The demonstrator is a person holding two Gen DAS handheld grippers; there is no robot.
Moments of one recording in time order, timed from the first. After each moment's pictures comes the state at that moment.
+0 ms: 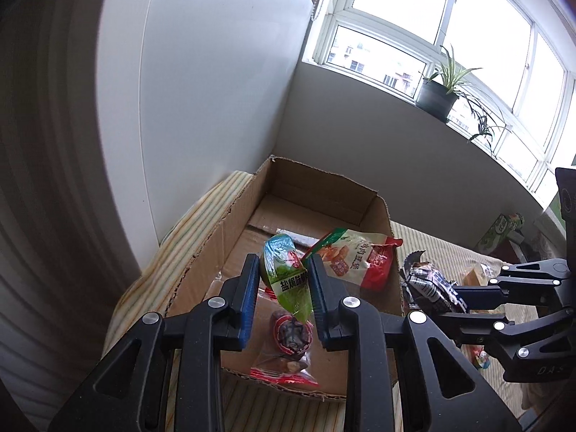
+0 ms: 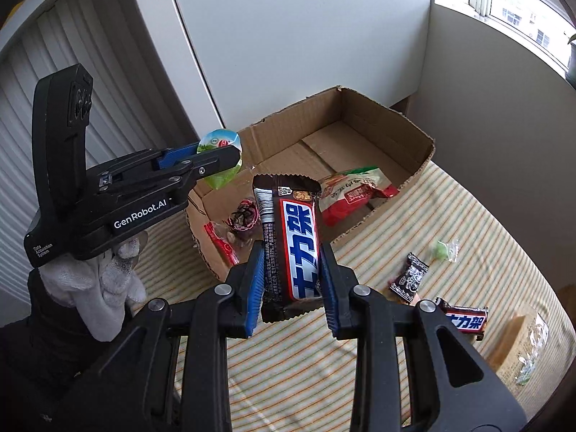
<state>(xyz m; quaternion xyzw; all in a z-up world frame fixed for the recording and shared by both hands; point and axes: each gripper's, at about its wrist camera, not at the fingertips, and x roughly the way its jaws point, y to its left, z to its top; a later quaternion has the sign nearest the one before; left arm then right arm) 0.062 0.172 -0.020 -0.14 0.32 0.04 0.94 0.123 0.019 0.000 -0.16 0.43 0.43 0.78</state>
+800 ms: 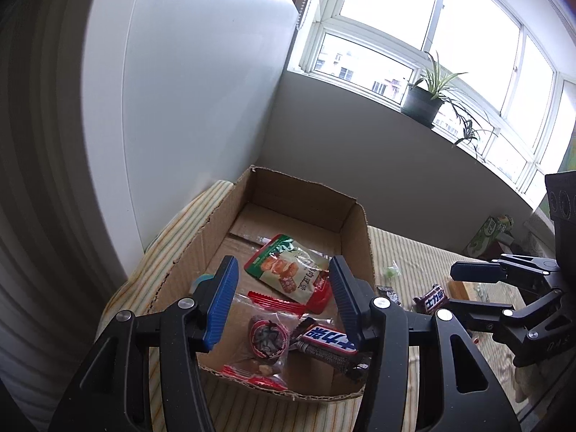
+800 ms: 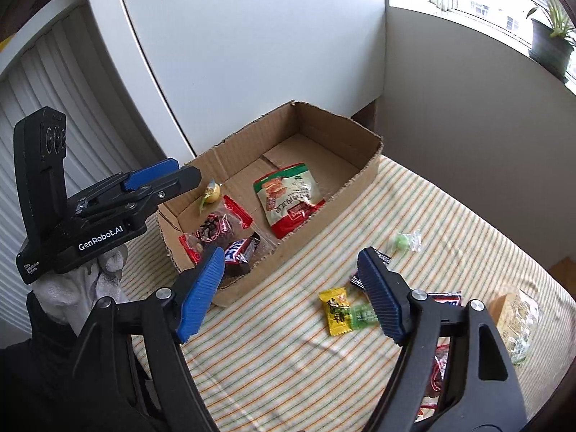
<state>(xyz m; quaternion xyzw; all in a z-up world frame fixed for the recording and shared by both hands) 0.058 0.157 -0.009 -0.14 0.30 0.01 0.94 0.141 -0.043 0.010 -0.10 0.41 0.38 0.82</state>
